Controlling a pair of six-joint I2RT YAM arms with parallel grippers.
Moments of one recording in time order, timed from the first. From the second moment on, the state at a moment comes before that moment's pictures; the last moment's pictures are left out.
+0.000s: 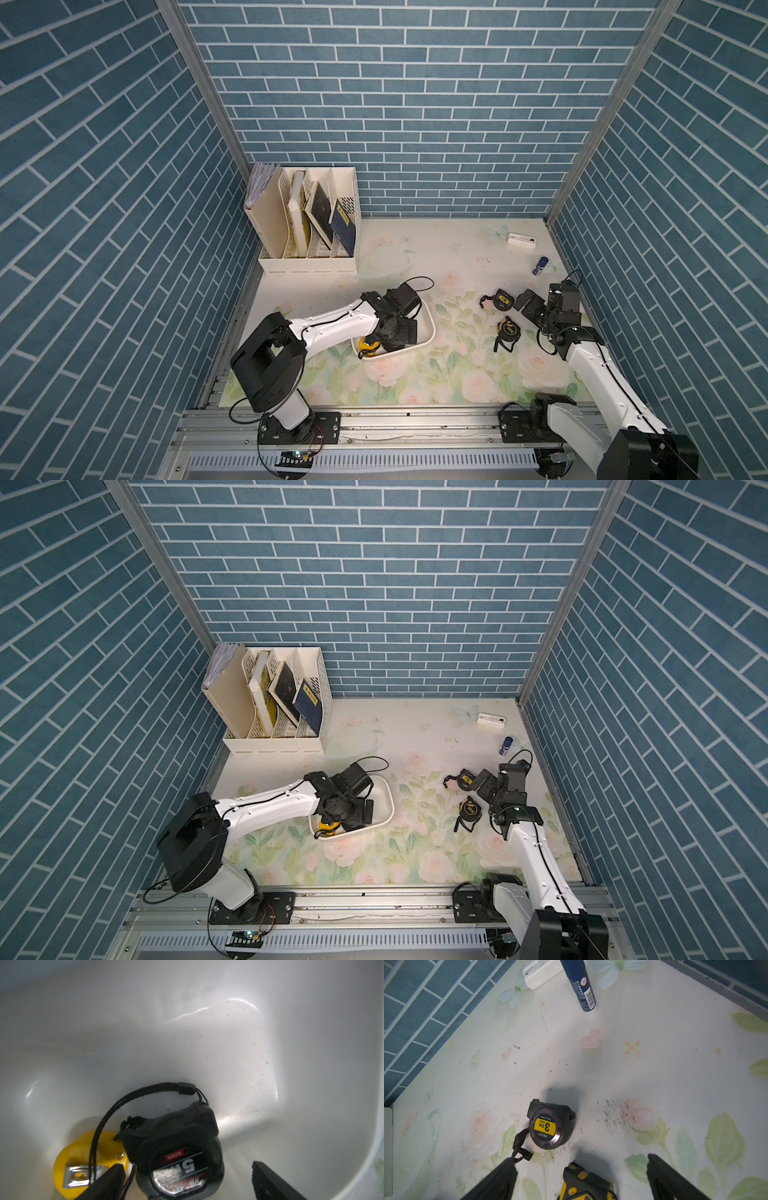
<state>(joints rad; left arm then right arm) -0.86 1.62 1.05 -0.74 -0.03 -0.79 -0.02 0.95 0.54 -0.36 0.03 0.59</state>
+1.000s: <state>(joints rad) -0.86 1.70 1.05 -0.67 -0.04 -0.77 -0.02 0.95 0.53 -0.34 0.01 0.58</state>
